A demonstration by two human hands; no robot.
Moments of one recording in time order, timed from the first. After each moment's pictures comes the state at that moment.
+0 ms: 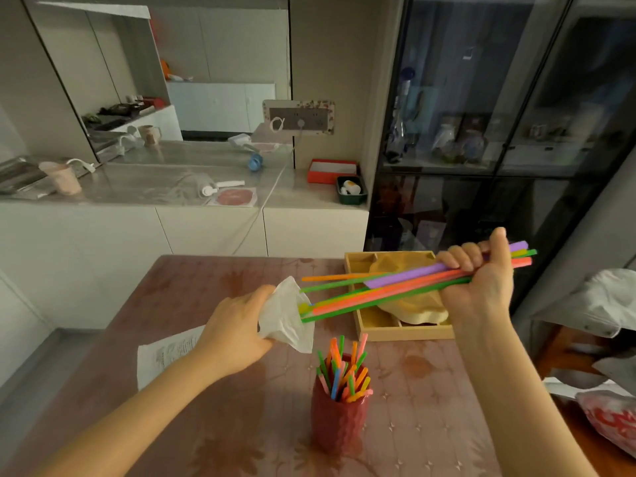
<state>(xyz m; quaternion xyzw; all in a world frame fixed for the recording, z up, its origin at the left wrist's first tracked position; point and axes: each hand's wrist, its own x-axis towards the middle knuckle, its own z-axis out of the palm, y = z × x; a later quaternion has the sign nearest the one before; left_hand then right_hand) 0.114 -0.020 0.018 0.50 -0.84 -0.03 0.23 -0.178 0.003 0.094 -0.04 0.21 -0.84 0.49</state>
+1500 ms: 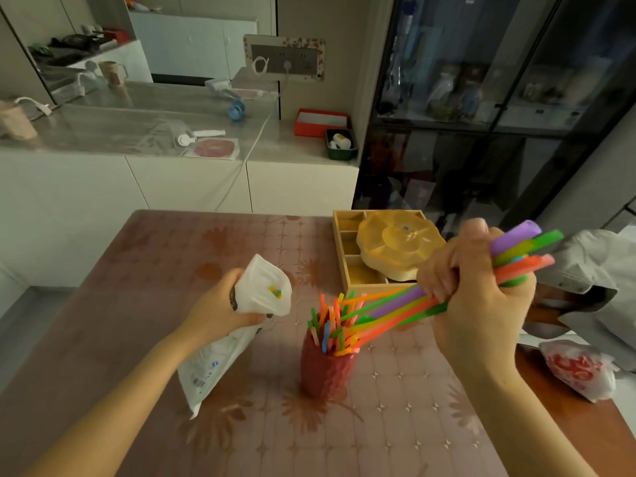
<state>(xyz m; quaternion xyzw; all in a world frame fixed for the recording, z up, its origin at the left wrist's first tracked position) 0.132 -0.030 -0.056 0.55 -0.71 -0.35 0.25 -0.126 0.086 0.086 -0.44 0.40 -0.75 0.28</state>
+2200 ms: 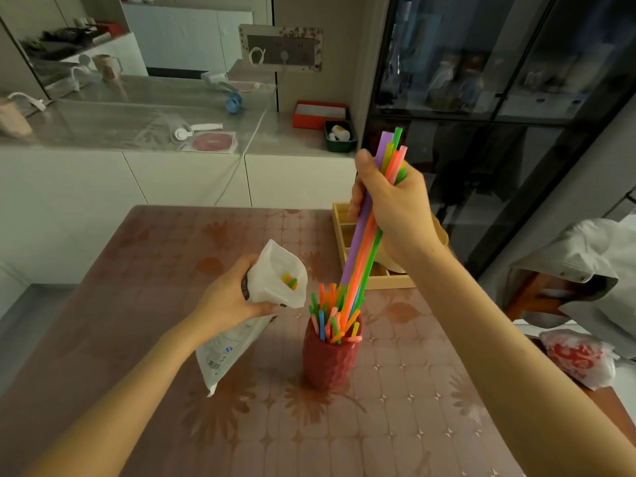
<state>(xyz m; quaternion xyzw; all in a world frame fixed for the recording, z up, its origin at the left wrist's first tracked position) 0.117 -0.025 -0.034 0.52 -0.74 -0.34 0.27 -0.105 -0.008 0.100 -0.51 0.50 -0.61 0.34</state>
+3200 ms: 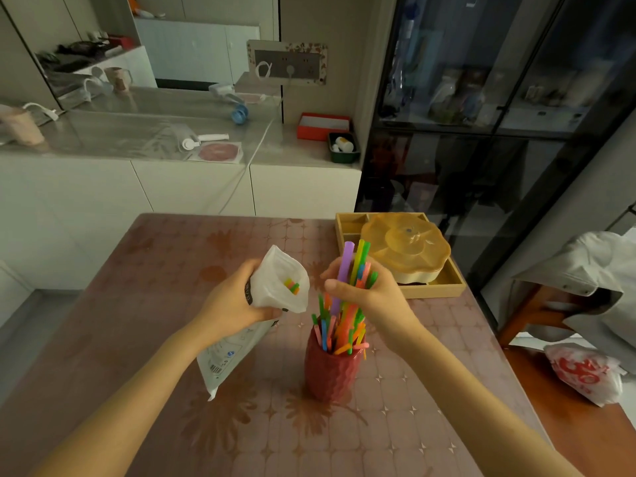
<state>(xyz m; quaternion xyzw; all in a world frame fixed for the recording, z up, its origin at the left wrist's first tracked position) 0.117 -0.027 -0.028 0.52 -0.75 -0.32 0.27 -0.105 0.030 0.020 -0.53 0.54 -0.46 0.47</state>
